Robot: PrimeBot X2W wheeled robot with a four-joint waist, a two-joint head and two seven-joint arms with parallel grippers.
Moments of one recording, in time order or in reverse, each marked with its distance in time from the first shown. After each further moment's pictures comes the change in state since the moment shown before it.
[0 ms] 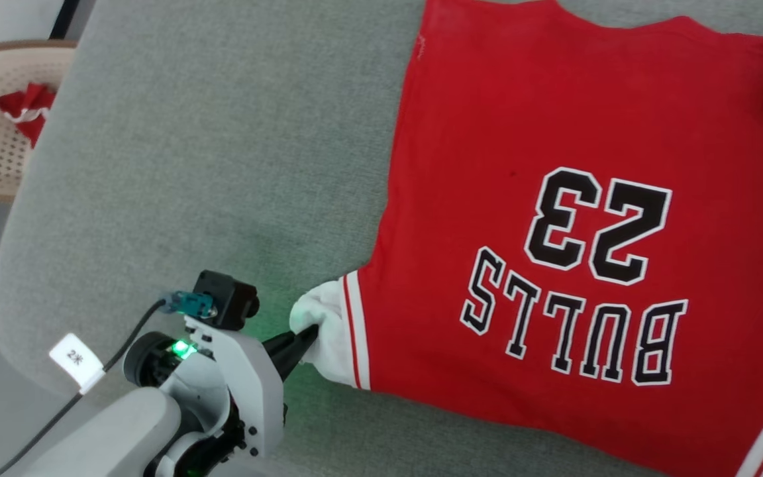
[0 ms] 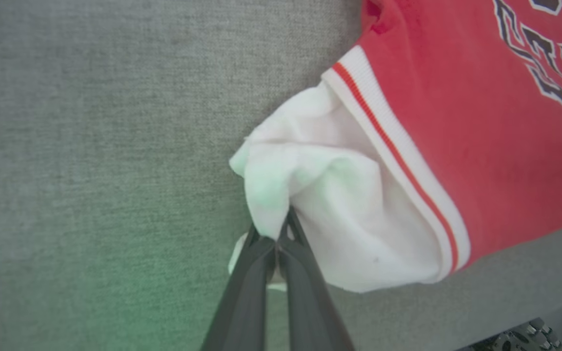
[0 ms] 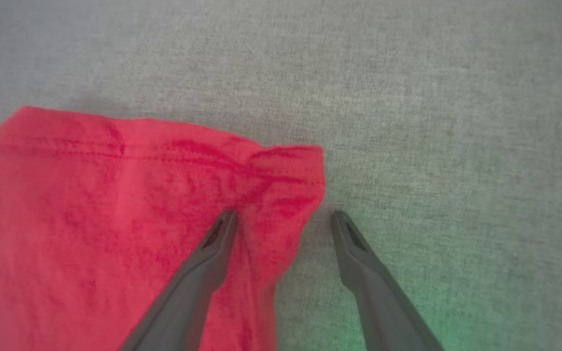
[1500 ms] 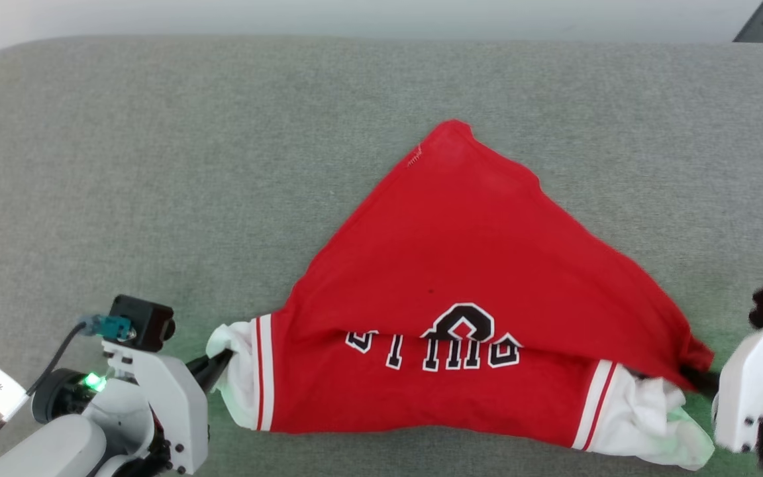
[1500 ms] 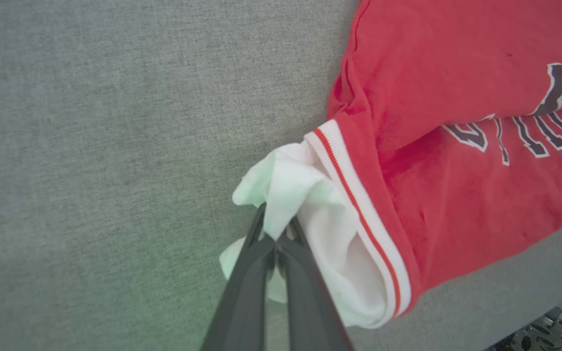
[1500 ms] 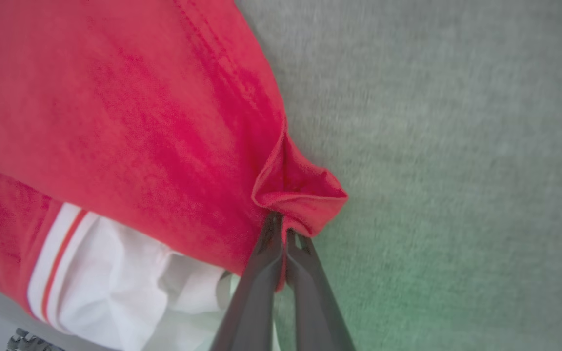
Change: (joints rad) left arm 0.098 0.158 0.052 -0.017 -0.045 0.057 -0.013; right arm 0.961 -0.022 0.106 -0.934 0.322 0.000 0.195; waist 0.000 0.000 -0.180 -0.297
